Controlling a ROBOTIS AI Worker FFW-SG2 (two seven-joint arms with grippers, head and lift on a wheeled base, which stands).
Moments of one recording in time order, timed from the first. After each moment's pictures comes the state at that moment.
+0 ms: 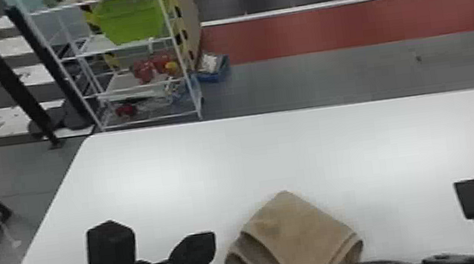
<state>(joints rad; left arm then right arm) 0.66 0.17 0.08 -2.49 0.06 0.78 -0.42 0.25 0.00 -0.07 -2.18 0.16 1.38 1.01</state>
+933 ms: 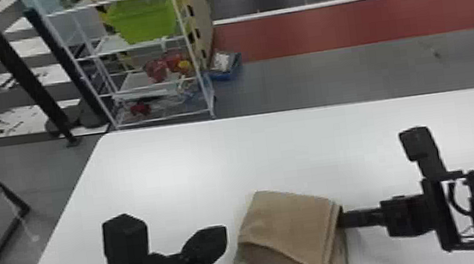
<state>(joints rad) 0.63 0.17 0.10 -2.45 0.07 0.77 -0.43 -0.08 0.00 0.07 -1.82 0.18 1.31 0.94</state>
